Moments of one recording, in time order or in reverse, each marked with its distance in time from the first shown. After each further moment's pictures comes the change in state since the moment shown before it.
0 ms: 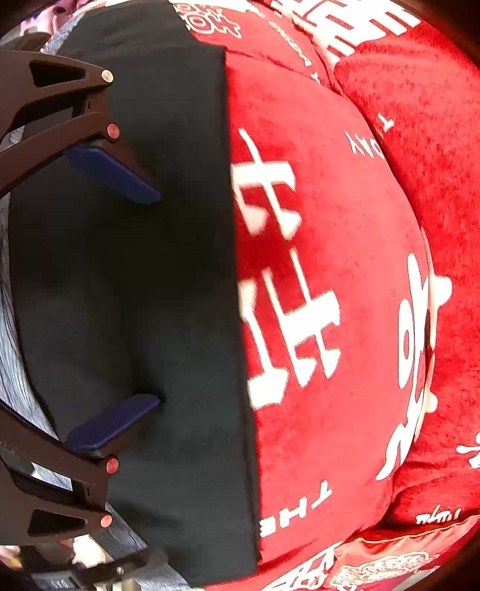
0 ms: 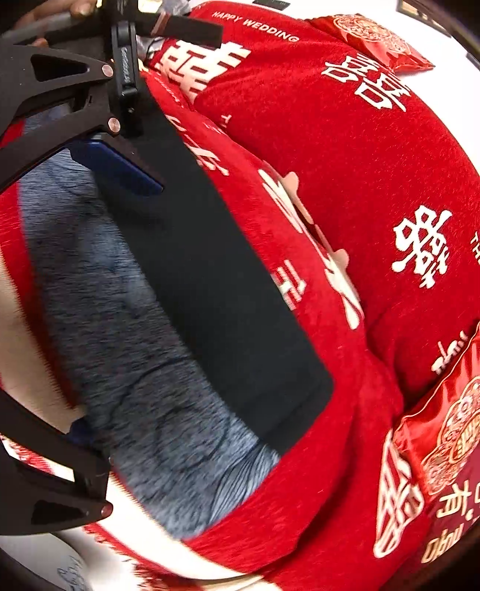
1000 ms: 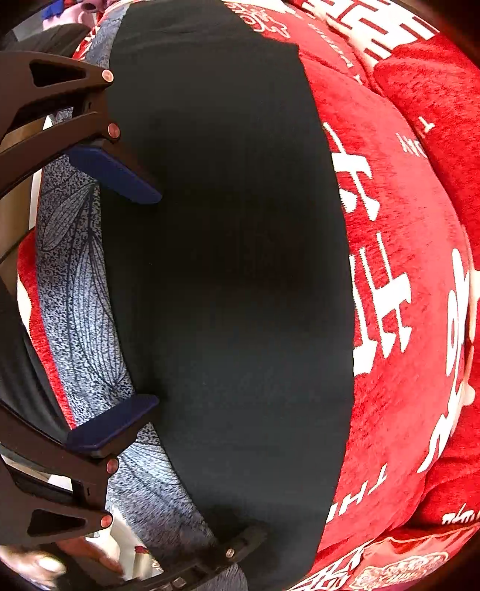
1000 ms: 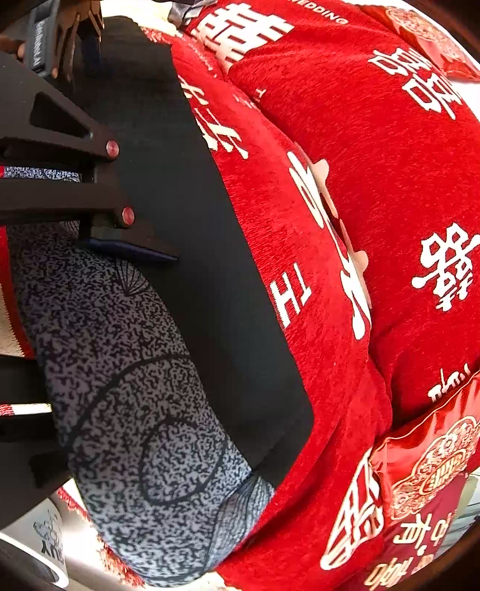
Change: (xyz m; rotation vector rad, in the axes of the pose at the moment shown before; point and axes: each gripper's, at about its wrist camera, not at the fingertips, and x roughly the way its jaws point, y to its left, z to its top) left arm 0.001 -0.008 -0.053 -0.033 0.125 0.013; right arm 0.006 0.040 0.011 -0.180 0.086 -0.180
